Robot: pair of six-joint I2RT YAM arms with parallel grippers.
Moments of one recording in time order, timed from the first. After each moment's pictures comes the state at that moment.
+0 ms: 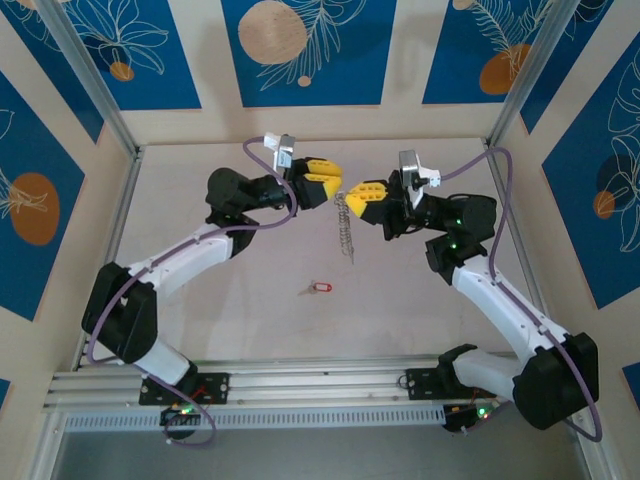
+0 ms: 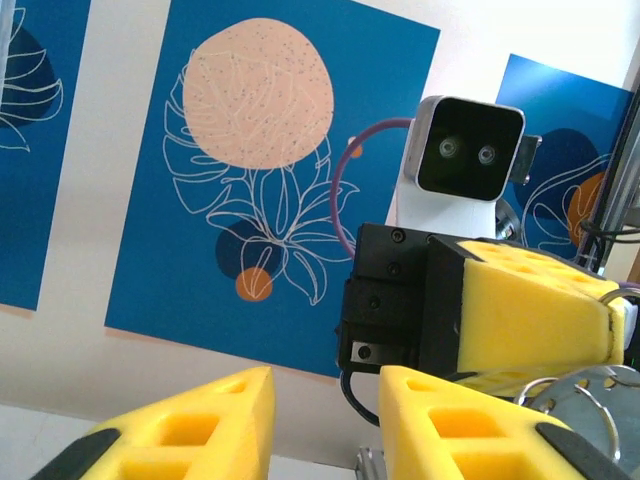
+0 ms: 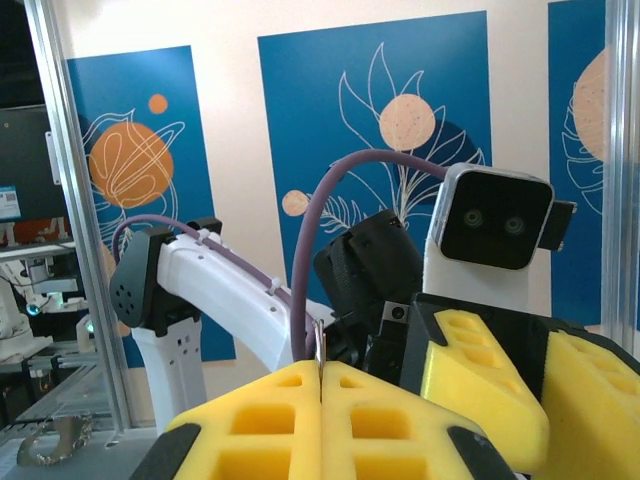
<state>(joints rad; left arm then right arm) -0.57 1.56 1.13 0.98 0.93 -0.71 0.38 1.14 0.88 0.92 -1.07 0.69</state>
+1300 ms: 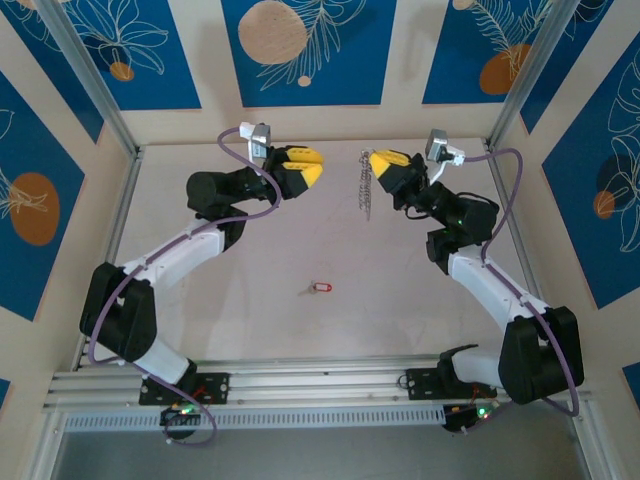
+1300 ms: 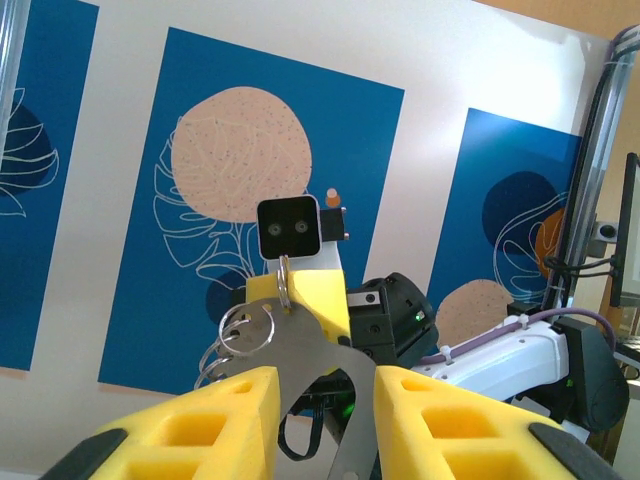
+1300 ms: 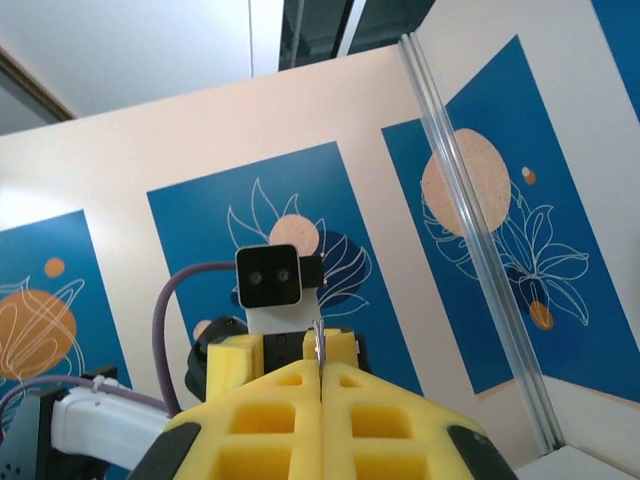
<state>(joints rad) -0.50 1.55 1.14 1.19 0.96 -0.89 0.26 1.26 0.82 1.24 -0.77 1.00</state>
